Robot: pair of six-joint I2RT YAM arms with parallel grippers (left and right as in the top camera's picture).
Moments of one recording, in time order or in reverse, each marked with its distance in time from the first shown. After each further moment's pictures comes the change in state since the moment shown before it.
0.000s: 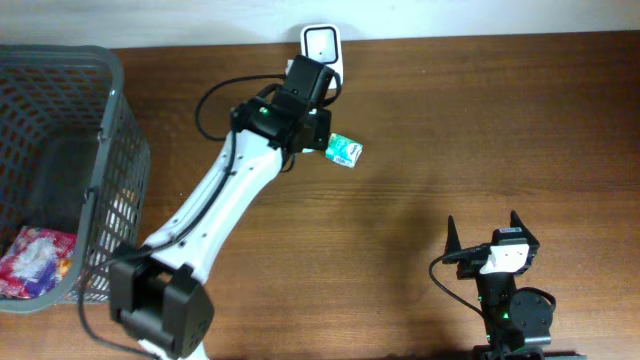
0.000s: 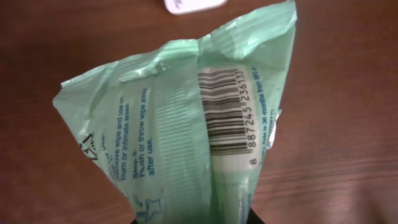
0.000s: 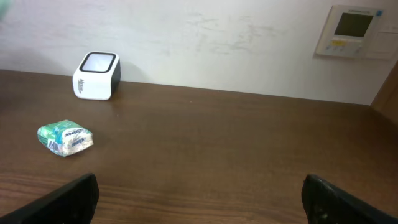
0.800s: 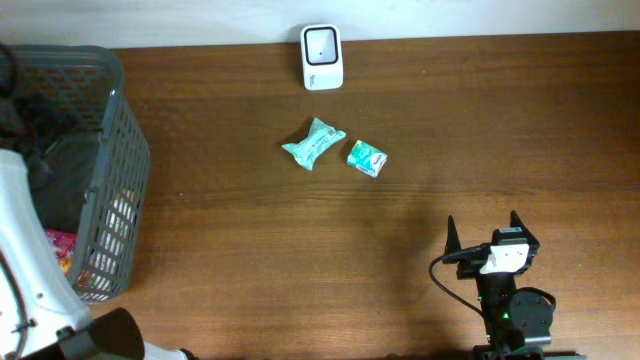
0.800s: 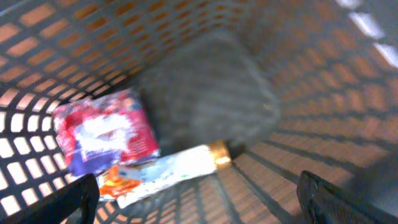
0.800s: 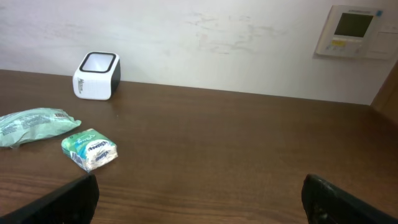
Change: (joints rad) left arm 0.925 -0.146 0.335 -0.556 -0.078 -0.189; right arm 0.000 0.000 0.000 0.000 0.000 0.000
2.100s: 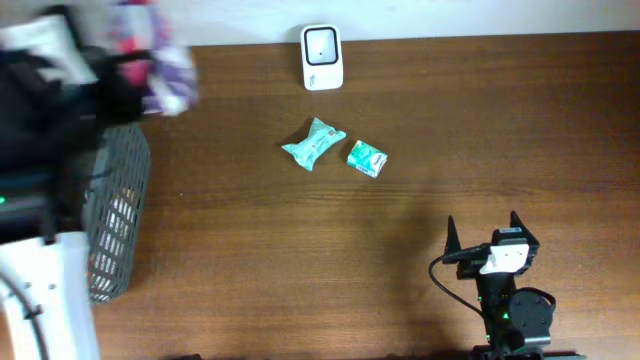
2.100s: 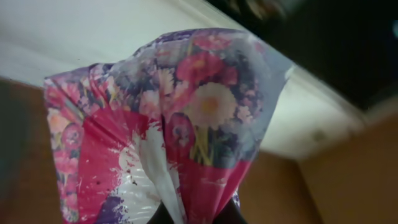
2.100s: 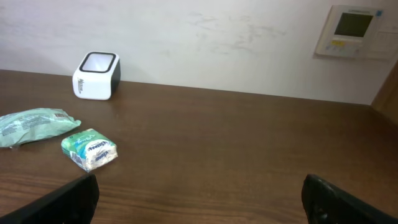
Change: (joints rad) left arm -0.206 -0.348 -0.373 0.721 0.879 0.130; right arm 0.000 0.000 0.000 0.000 0.000 0.000
